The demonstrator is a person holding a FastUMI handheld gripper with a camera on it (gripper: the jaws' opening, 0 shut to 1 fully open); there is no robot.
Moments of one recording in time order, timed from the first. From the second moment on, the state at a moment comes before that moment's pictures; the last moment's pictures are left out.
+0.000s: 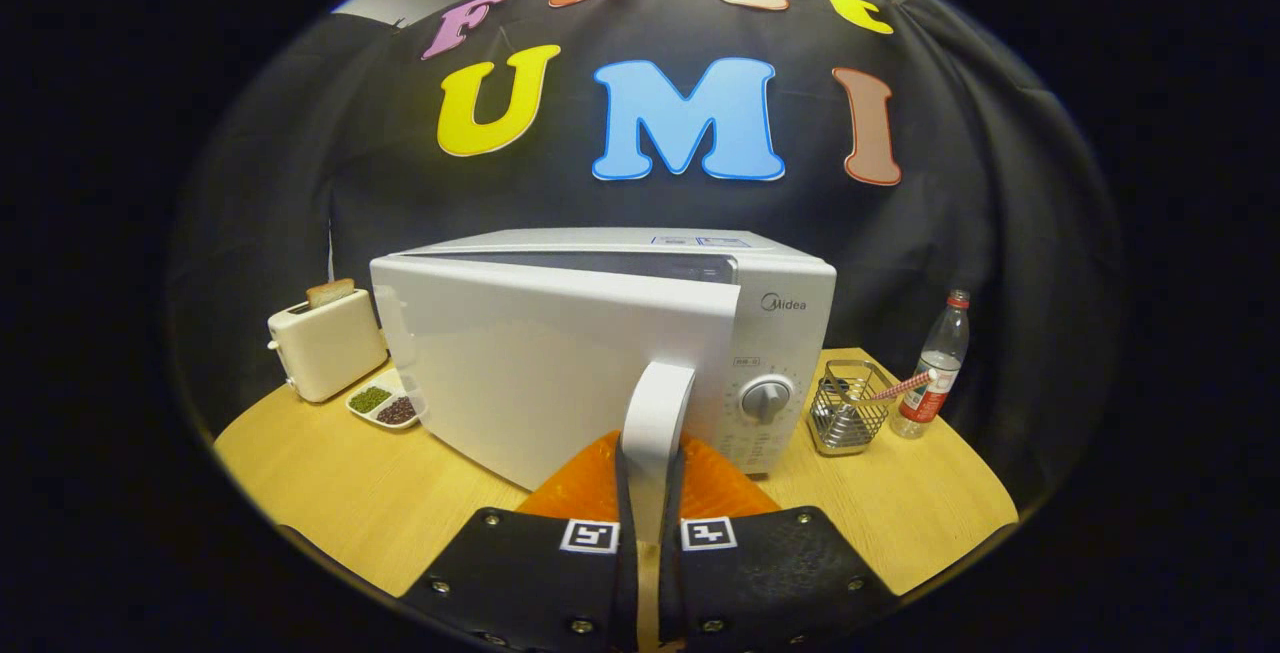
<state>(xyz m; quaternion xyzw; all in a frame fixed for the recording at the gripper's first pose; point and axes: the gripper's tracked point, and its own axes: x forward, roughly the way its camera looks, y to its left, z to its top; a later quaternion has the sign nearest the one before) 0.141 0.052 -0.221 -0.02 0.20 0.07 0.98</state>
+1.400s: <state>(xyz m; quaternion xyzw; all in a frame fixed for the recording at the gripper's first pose) -0.019 0.219 -0.223 0.03 0.24 0.13 0.96</state>
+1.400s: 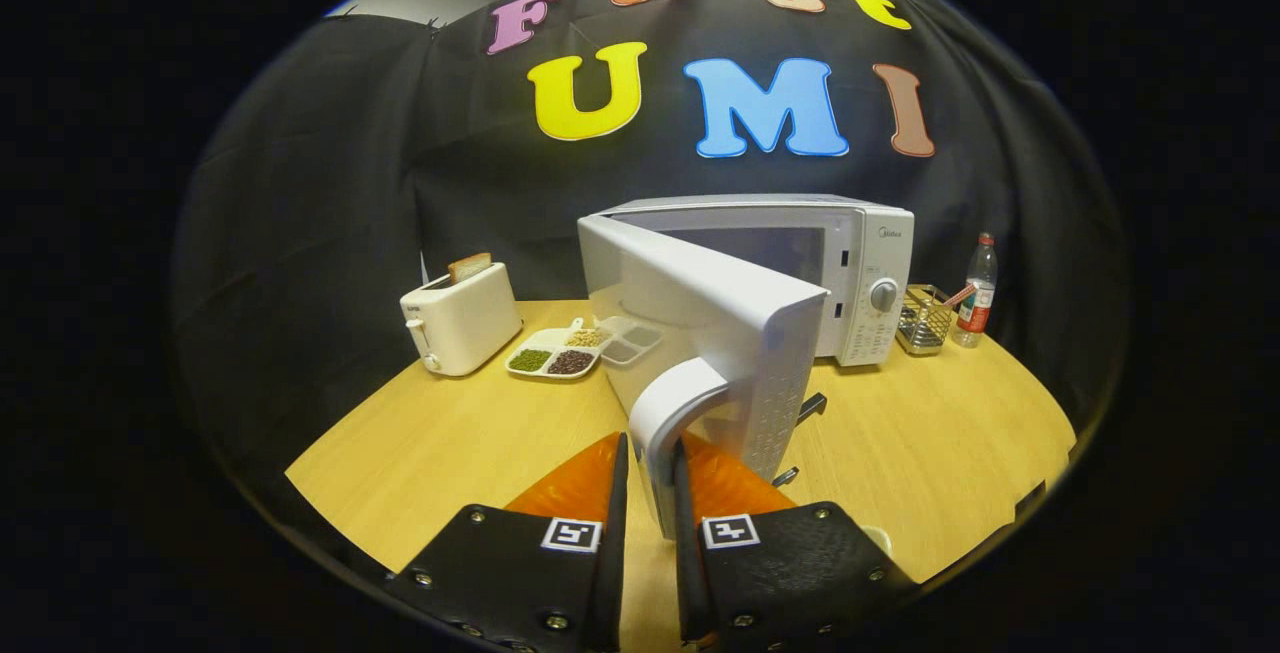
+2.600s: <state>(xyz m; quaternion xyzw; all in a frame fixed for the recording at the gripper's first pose) -0.081 0.348 -0.208 0.06 0.25 0.21 0.94</state>
